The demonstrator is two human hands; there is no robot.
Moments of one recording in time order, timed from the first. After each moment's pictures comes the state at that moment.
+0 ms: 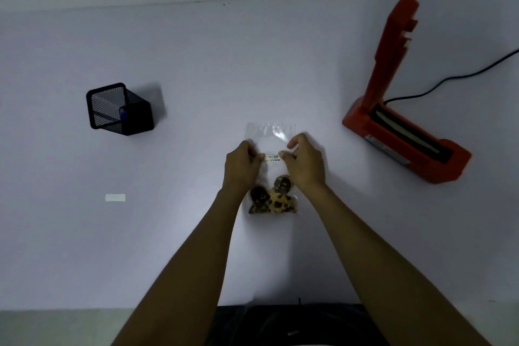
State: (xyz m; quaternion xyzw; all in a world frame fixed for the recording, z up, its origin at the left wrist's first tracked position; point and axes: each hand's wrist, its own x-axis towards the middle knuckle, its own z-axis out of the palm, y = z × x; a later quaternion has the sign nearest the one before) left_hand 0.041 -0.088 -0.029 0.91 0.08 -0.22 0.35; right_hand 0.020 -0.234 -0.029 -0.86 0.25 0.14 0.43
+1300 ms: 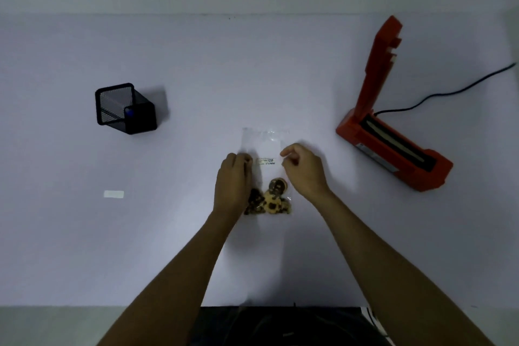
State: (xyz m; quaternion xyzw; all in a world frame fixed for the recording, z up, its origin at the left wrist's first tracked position) left_hand 0.000 -0.074 -0.023 0.94 -0.02 -0.08 0.32; right_hand 0.009 -0.243 0.000 -0.83 0.21 0.16 0.48
